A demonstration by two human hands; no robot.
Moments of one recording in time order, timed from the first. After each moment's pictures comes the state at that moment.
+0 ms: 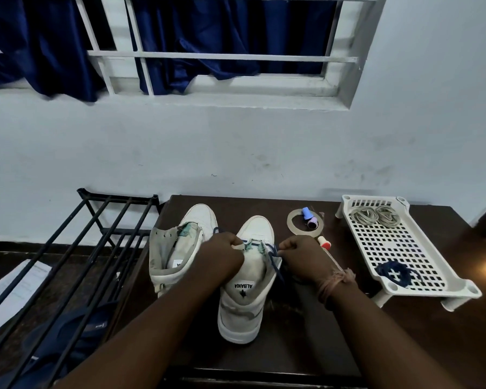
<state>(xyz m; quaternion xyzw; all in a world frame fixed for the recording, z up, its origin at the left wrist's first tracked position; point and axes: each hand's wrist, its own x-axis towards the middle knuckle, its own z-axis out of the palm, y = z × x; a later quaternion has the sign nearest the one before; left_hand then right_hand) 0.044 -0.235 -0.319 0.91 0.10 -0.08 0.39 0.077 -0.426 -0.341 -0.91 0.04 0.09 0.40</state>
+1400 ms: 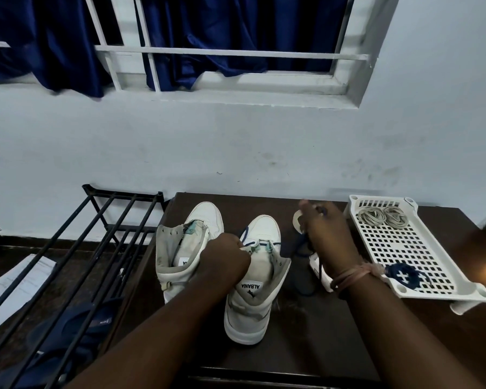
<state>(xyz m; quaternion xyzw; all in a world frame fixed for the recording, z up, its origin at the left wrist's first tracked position) 0.051 -0.236 -0.340 0.93 0.15 -0.01 0.34 0.084 -0.424 -0.302 -0.78 0.08 -0.08 0.62</state>
